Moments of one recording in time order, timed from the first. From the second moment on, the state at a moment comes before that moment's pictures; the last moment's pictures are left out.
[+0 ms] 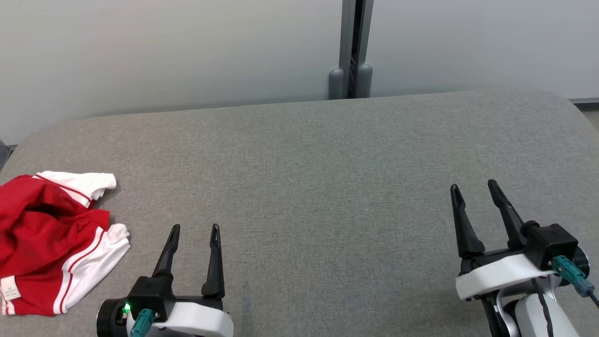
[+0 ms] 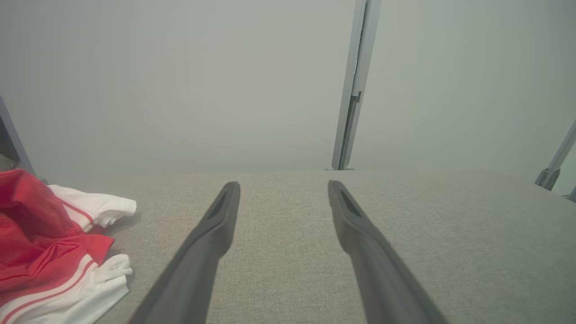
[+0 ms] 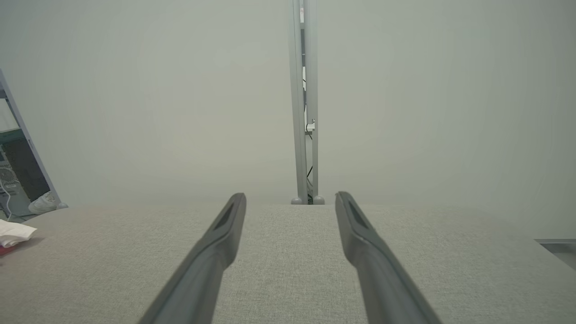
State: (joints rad) left arm -0.01 0.05 -0.22 0.16 -0.22 0.17 -0.26; right arm -0.19 -0.05 0.06 0.28 0.15 0.13 -0.26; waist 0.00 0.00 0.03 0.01
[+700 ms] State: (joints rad) left arm 0.02 0.05 -0.17 0.16 -0.21 0.16 -0.26; right arm -0.16 -0.05 0.13 0.26 0.16 0.13 -0.26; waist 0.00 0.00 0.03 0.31
